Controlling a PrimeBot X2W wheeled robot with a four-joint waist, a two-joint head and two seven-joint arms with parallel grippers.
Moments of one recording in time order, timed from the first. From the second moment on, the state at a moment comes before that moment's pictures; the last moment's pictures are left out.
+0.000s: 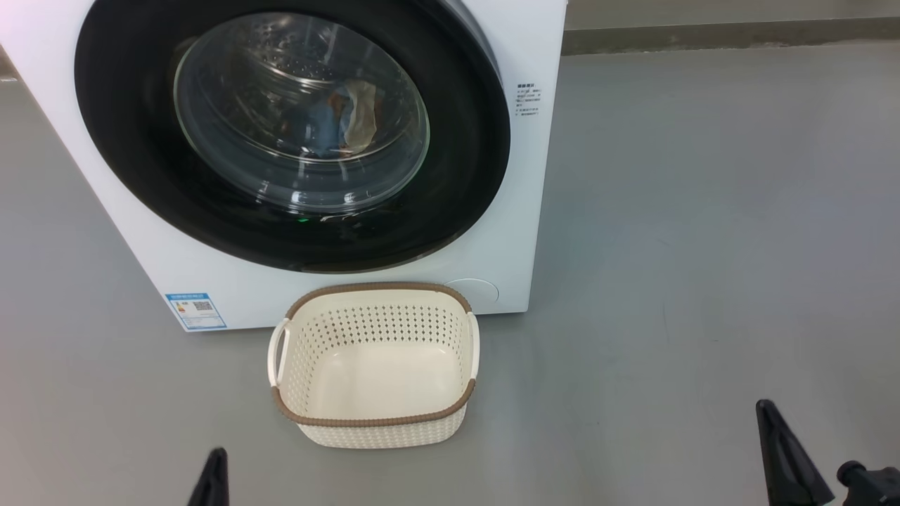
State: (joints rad) left arm 0.13 0.07 -0.04 0.15 -0.34 -0.13 -0.25; right arm 0.15 -0.07 -0.14 0.05 0.18 0.13 -0.26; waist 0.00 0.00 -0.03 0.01
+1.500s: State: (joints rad) left arm 0.09 0.06 -0.01 0.20 -0.78 -0.13 -0.14; right arm 0.10 -0.06 -0.14 0.13 0.66 0.13 -0.13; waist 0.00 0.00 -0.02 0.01
